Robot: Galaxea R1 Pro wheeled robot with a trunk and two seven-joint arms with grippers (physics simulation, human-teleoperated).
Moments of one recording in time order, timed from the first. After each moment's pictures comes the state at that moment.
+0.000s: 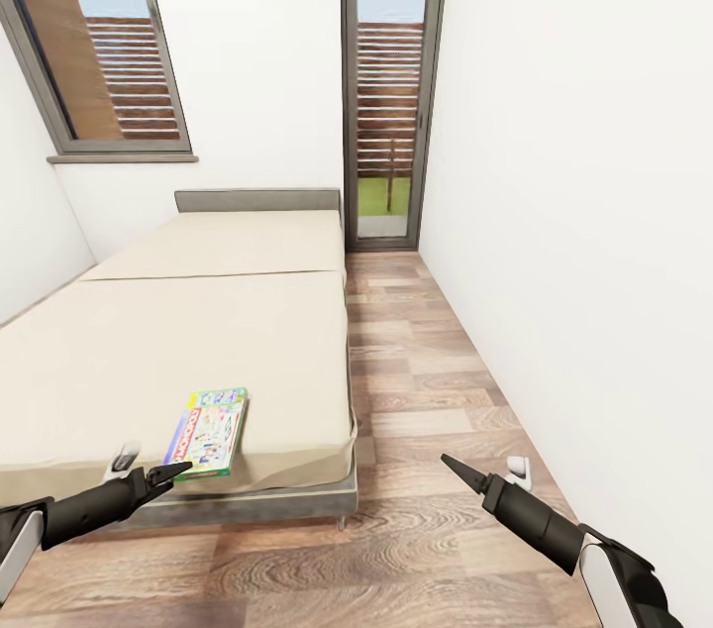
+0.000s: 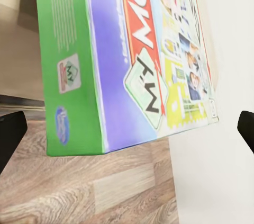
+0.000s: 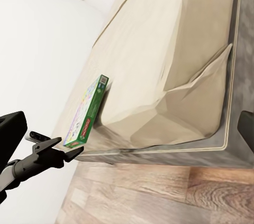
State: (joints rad) left arm -0.44 0.40 0.32 -0.74 0.29 0.75 -1.05; right arm -0.16 -0.05 -0.25 -1.32 -0.52 0.67 0.87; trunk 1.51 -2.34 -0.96
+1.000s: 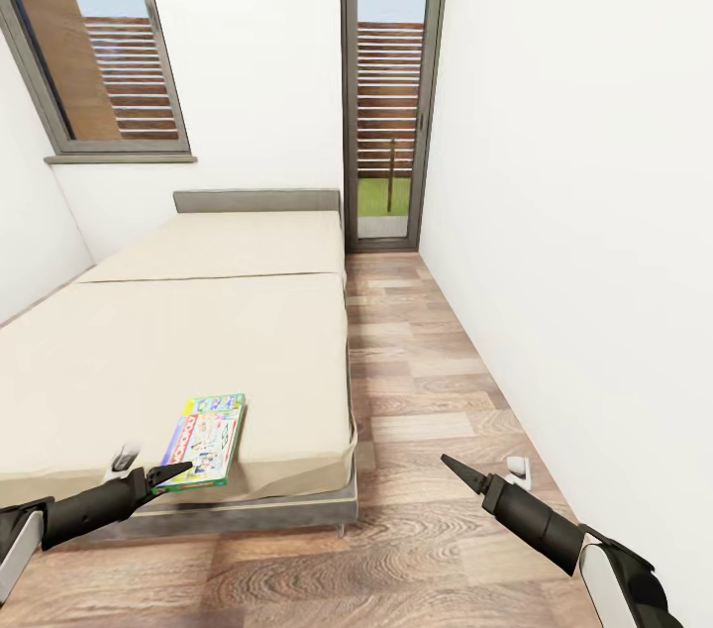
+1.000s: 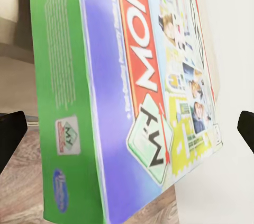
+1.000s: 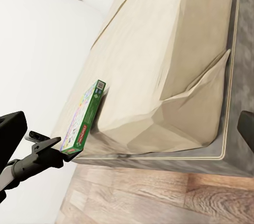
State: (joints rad) left arm -0.44 0.40 0.32 -0.74 0.29 0.75 -1.05; right arm -0.16 -0.05 -0.25 -1.32 -0.52 0.67 0.87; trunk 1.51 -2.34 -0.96
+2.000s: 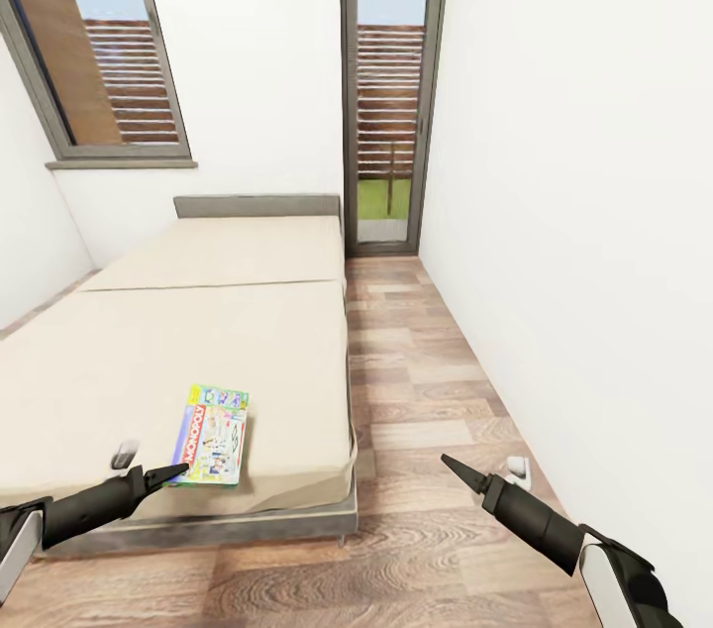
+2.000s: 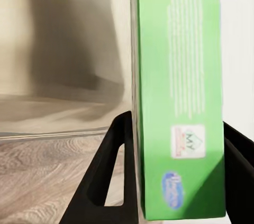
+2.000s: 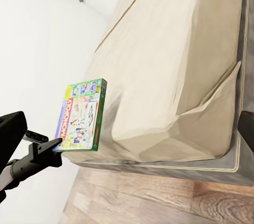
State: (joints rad) left arm -0.44 0.40 0.32 -0.74 0.29 0.75 -1.10; right arm -0.16 -0.05 -0.25 -1.32 -0.52 0.67 0.87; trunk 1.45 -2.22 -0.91
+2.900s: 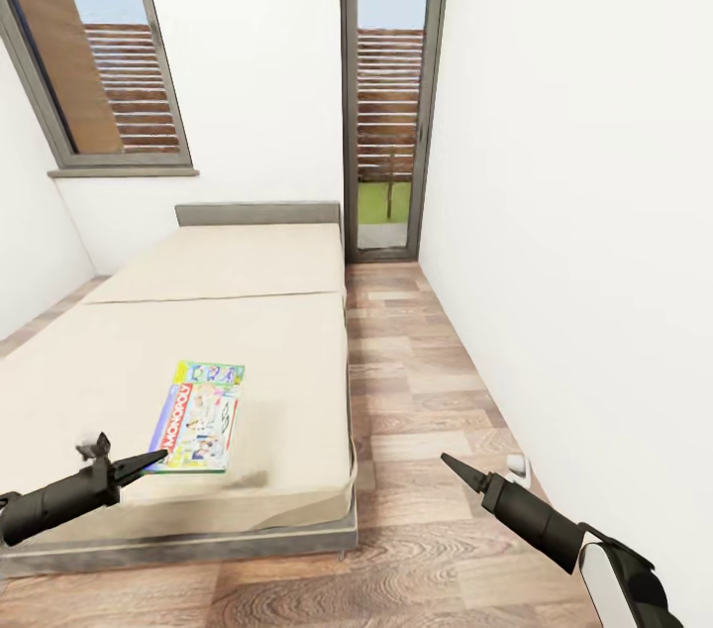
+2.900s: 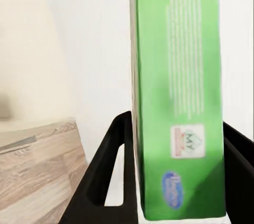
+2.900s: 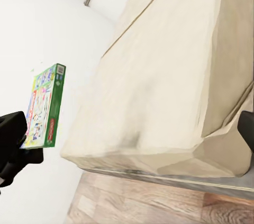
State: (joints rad) left arm -0.44 0.47 0.31 -0.75 0.29 0.80 -1.48; right arm -0.16 -0.05 -0.25 -1.33 -0.52 0.67 0.87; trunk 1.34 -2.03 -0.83
